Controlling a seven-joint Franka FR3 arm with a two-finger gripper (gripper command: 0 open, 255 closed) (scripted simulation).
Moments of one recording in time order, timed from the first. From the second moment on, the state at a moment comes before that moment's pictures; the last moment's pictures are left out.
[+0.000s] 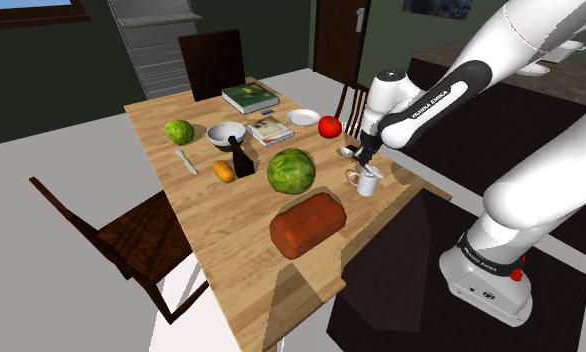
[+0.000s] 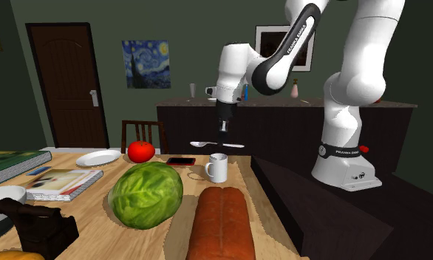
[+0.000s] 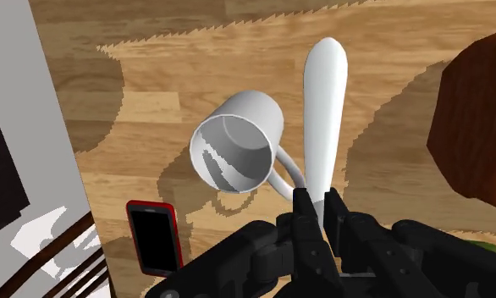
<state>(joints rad) -0.32 -0.18 0.23 -2.74 -0.26 2.69 0.23</state>
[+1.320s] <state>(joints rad) -0.38 0.46 0.18 -1.85 -0.33 2.44 0.10</state>
